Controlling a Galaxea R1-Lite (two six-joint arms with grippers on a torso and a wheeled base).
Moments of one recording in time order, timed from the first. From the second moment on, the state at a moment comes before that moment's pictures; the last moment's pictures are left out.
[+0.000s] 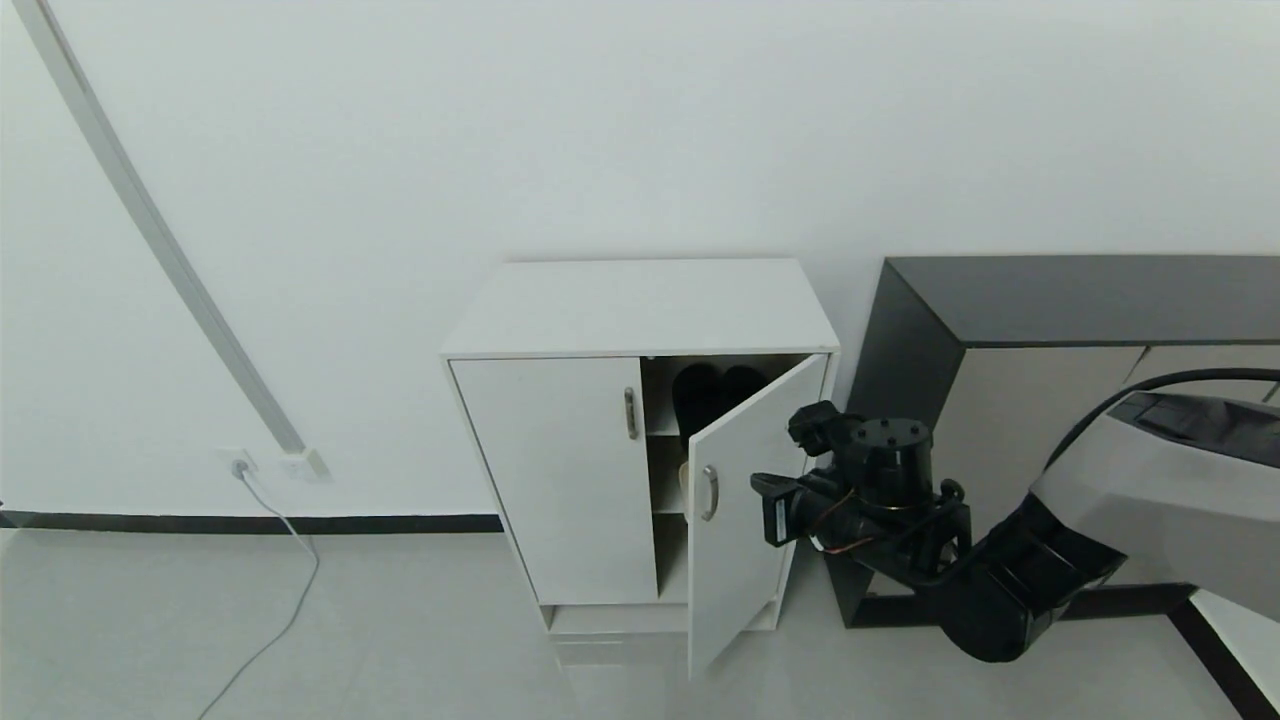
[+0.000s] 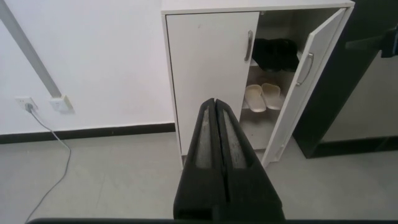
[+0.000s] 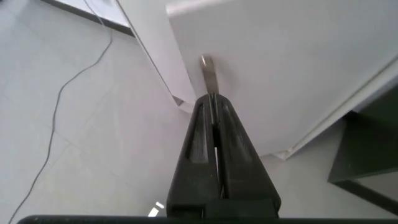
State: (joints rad) left arm 0.00 0.00 0.00 0.00 -0.03 0.02; right arm 0.58 2.19 -0.90 -1.03 0.02 0.10
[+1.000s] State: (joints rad) left arm 0.00 0.00 0.00 0.00 -0.03 0.02; right arm 0.57 2.18 -0.87 -1.03 0.02 0.09
